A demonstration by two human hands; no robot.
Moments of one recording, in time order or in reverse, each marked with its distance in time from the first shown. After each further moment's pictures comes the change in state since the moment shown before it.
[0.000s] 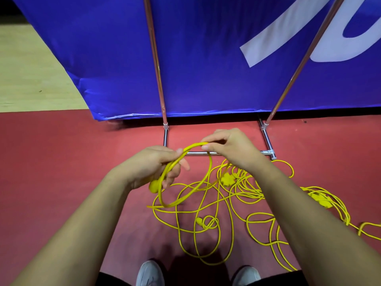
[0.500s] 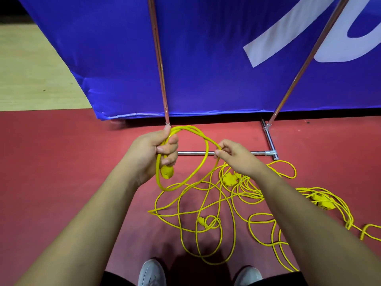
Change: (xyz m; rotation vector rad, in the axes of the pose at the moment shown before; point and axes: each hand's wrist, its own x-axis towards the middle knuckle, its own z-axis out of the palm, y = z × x) left_hand 0.001 0.008 -0.002 -0.466 0.114 0.179; right_hand -0.002 0.059 0.009 -0.112 -0.043 0.186
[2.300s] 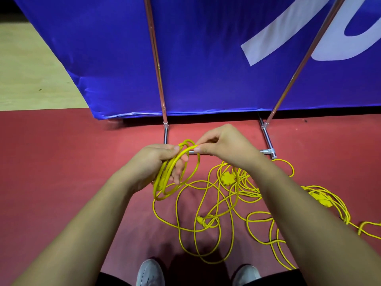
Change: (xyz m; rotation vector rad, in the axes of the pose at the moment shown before) left_hand -0.002 -0.018 -0.001 0.395 0.036 -0.069; right_hand -0.010 -0.081 -0.011 0.087 -0.033 -0.152
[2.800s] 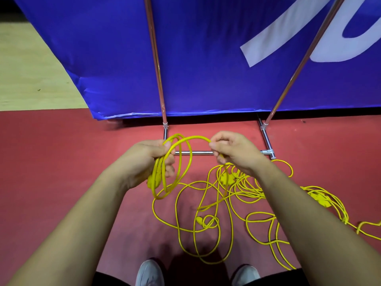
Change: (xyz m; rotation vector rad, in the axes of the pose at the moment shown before) left_hand -0.004 0.007 -0.012 -0.172 0.032 -0.026; right_hand -0.007 0.043 -0.004 0.492 0.014 0.218
